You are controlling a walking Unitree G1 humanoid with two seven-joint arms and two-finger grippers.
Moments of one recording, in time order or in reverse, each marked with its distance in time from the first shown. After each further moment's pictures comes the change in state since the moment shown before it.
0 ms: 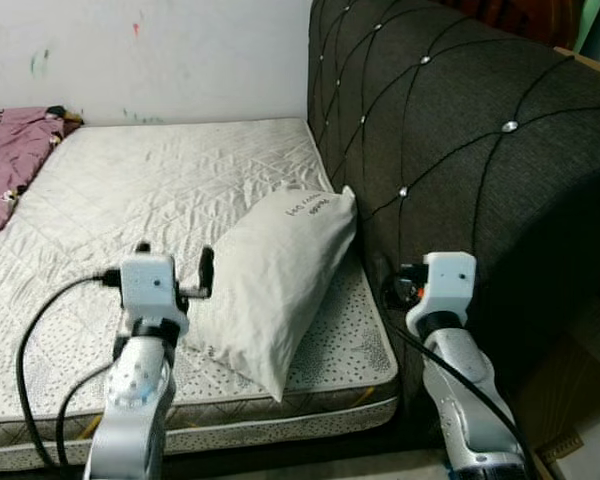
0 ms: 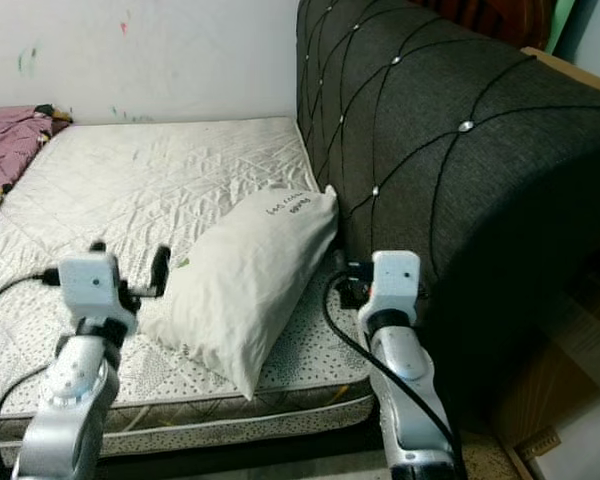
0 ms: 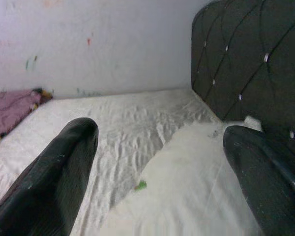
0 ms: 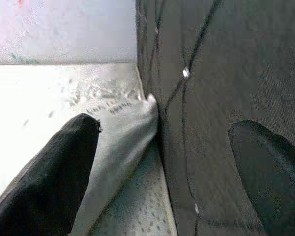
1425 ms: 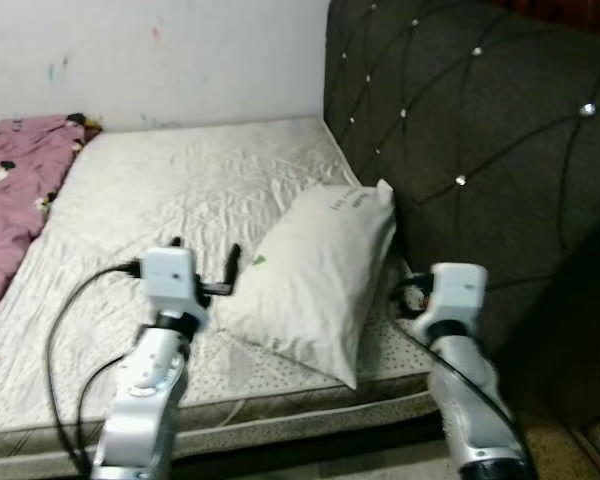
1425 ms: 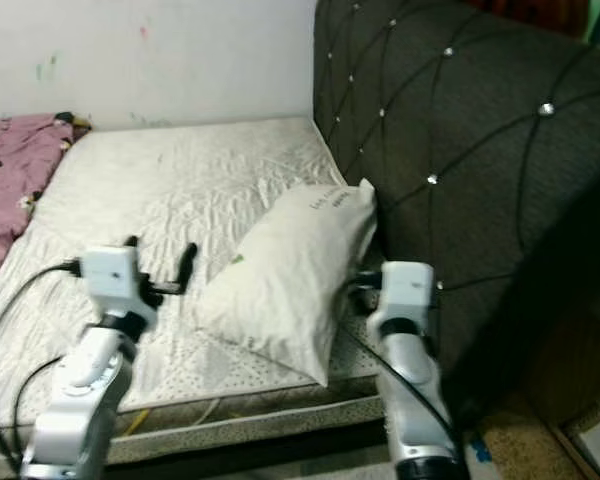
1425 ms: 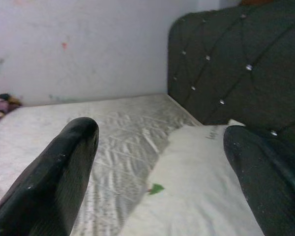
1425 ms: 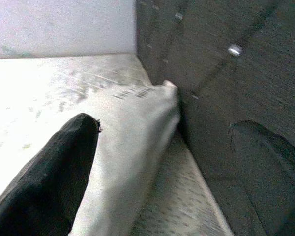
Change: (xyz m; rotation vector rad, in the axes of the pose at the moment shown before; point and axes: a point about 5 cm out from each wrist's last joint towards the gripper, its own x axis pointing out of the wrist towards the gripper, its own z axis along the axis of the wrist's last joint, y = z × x) left arm 0.015 -0.017 0.009 -0.101 -0.028 -0.148; right arm 0.011 -0.011 -0.011 -0.033 0.009 -0.042
